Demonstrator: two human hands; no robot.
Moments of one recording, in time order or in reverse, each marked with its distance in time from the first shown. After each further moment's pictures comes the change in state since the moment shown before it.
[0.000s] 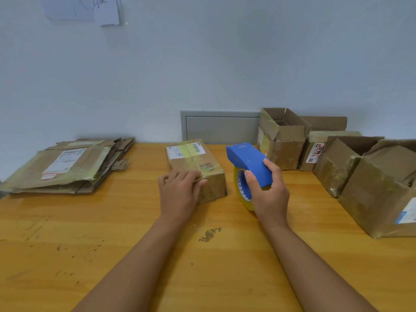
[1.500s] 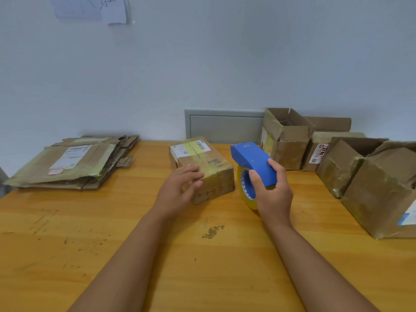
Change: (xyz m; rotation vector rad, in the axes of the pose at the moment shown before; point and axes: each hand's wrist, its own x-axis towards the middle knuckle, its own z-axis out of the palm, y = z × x) left_hand 0.006 -0.032 -0.011 -0.477 -0.266 -0.035; right_hand -0.001 0.001 -0.001 0.060 0.009 0.018
